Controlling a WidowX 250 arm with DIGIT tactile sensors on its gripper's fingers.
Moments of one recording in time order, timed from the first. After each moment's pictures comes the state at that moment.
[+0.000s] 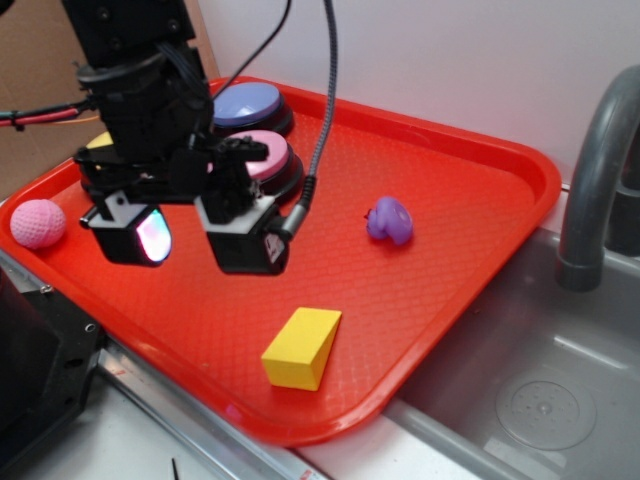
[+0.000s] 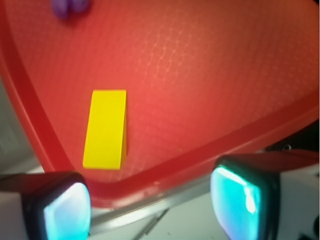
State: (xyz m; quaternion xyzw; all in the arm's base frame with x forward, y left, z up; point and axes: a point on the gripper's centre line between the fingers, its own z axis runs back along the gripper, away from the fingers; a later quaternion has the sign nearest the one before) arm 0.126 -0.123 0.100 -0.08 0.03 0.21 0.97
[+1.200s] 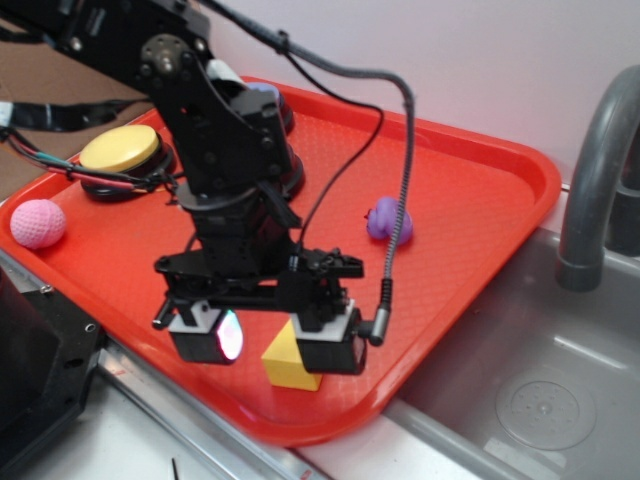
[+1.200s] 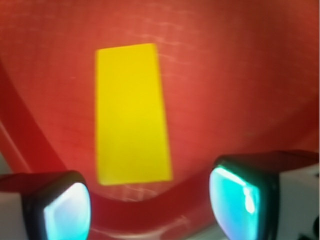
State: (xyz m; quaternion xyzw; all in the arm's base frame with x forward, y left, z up) arm 0.131 -0.165 0.044 -0.07 0.04 0.25 0.96
